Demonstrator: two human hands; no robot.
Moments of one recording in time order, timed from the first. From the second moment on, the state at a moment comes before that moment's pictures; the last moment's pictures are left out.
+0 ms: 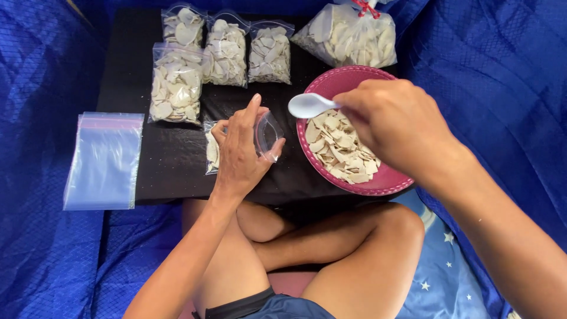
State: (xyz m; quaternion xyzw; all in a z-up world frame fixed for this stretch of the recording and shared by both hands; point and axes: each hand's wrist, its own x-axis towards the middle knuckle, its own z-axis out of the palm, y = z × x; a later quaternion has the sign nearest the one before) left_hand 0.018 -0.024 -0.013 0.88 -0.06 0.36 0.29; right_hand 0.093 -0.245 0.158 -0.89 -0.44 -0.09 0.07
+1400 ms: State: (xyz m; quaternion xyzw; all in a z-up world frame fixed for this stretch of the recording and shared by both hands) left_hand 0.025 -0.024 -0.018 0.87 -0.08 0.38 0.29; right_hand 0.118 -0.296 0.059 -0.94 -0.31 -0.11 -0.06
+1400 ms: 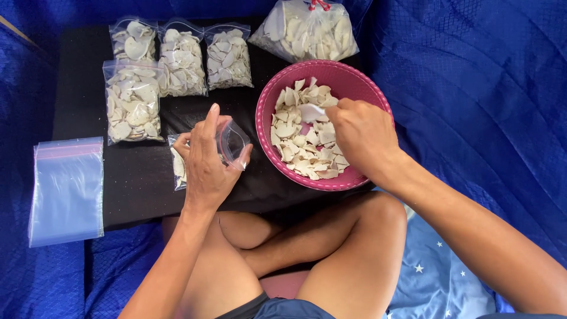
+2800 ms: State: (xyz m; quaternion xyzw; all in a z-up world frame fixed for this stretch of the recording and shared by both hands) left_hand 0.025 -0.024 -0.021 0.85 -0.06 0.40 0.33; right_hand 0.091 -0.206 0.118 -0.94 -0.33 0.05 0.04
